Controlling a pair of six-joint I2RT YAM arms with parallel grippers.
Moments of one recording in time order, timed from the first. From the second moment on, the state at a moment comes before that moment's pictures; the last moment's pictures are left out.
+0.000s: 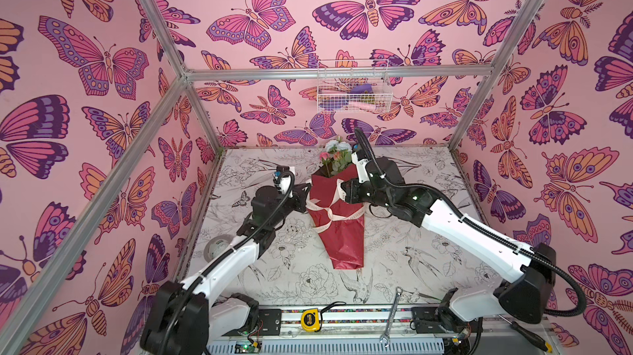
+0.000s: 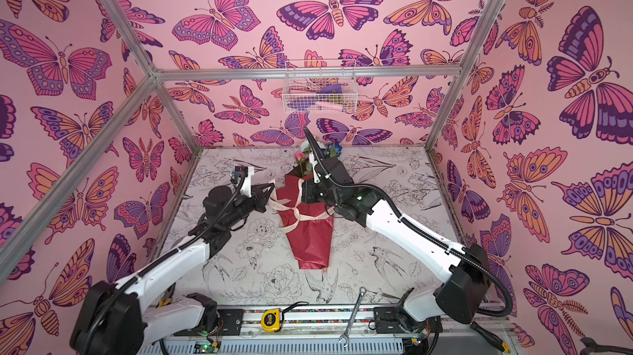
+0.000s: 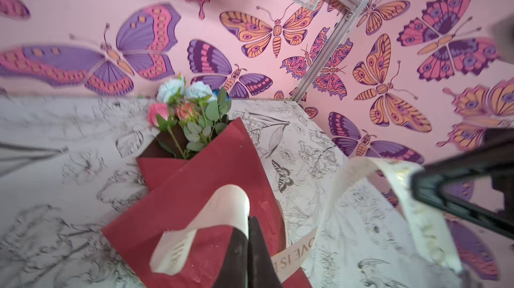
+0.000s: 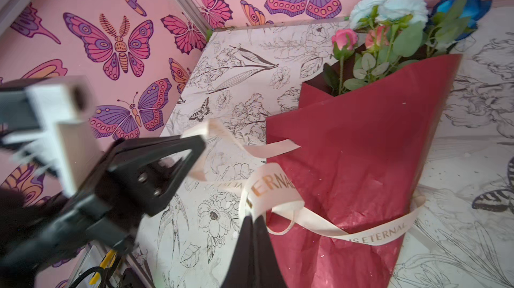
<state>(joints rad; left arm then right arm) -0.42 1.12 0.64 0.34 0.21 -0.29 0.78 1.42 1.32 -0.45 0.01 0.58</state>
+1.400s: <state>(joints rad) -0.79 1.05 0.54 -0.27 -0.64 -0.59 0.75 1.43 1.22 -0.43 -0.11 0.66</state>
